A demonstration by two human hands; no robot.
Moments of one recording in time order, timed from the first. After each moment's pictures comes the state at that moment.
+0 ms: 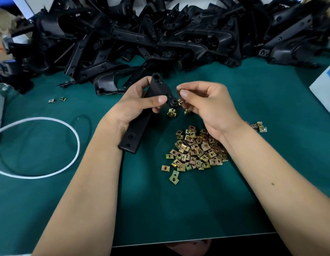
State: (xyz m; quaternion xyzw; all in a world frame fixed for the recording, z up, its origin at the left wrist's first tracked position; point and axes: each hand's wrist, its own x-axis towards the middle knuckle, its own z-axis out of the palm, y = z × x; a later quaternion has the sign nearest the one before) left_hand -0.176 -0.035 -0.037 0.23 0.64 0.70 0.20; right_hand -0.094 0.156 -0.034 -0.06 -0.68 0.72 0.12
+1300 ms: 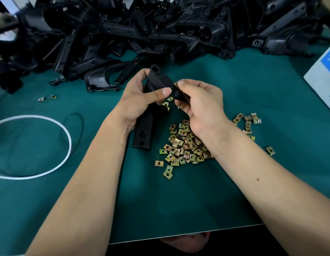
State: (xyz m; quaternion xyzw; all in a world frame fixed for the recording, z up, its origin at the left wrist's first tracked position) left_hand -0.157 -0.008 -0.036 0.20 0.66 0.71 0.15; right_hand -0.092 0.134 -0.030 -0.24 -0.49 0.82 0.15
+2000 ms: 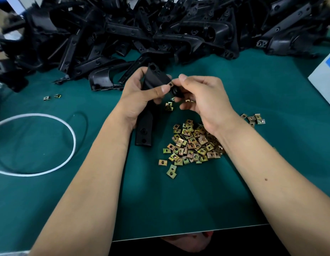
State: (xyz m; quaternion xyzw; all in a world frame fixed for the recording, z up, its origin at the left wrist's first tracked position) left_hand -0.166 -0.014 -0.043 0.19 0.64 0.73 0.12; right_hand -0.088 0.148 -0.024 -0.11 -0.66 0.74 0.10
